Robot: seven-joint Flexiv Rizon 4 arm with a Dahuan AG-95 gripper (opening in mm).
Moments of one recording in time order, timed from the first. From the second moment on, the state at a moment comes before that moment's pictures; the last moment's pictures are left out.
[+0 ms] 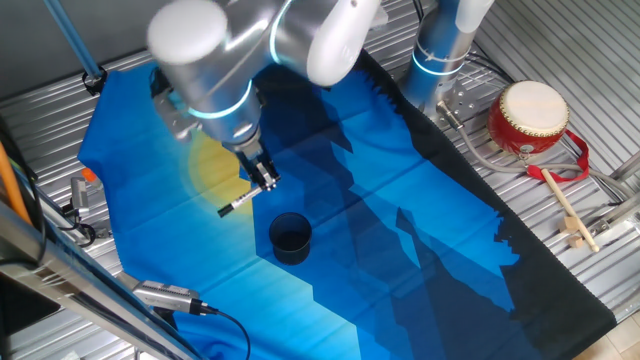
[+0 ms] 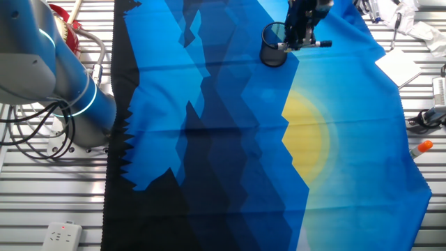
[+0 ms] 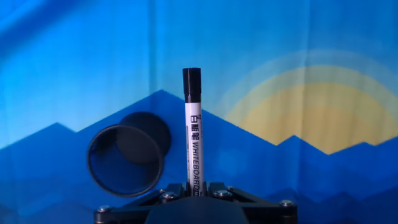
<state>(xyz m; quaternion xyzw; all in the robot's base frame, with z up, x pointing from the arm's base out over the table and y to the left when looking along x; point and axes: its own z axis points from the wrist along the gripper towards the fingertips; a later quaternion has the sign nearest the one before) 0.517 0.141 0.169 0.07 -0.99 -0.01 0.09</state>
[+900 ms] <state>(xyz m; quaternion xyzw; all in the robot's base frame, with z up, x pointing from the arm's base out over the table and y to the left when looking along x) 0.494 0.188 0.148 0.01 -0.99 -0.08 0.10</state>
